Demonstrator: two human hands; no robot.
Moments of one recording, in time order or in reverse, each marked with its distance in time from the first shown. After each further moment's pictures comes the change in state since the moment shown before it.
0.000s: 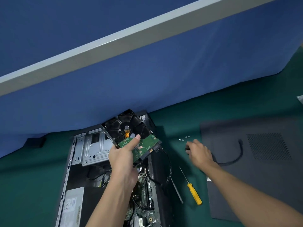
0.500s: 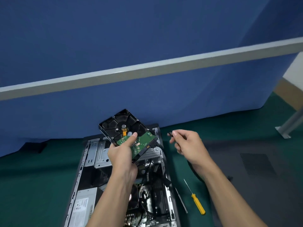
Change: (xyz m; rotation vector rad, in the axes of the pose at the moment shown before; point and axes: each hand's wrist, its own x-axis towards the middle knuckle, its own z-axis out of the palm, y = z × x) left_hand -0.006 0.047 -0.066 -0.249 -0.058 0.079; right_hand -0.102 -0.156 -0.130 1.009 0.173 -0.127
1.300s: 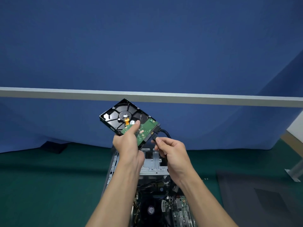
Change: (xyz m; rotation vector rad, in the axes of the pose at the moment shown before) left_hand 0.009 0.117 -0.075 -0.365 0.001 0.114; right_hand -0.065 -0.099 0.164 0.311 -0.134 -0.099
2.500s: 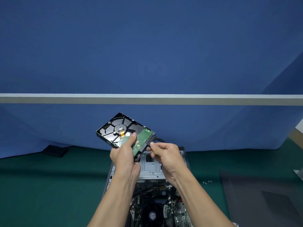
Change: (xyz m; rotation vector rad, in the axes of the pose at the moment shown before) left_hand 0.009 -0.013 -0.012 -0.017 0.010 -0.046; right_hand 0.033 0.023 0.001 0.020 -0.053 0.061
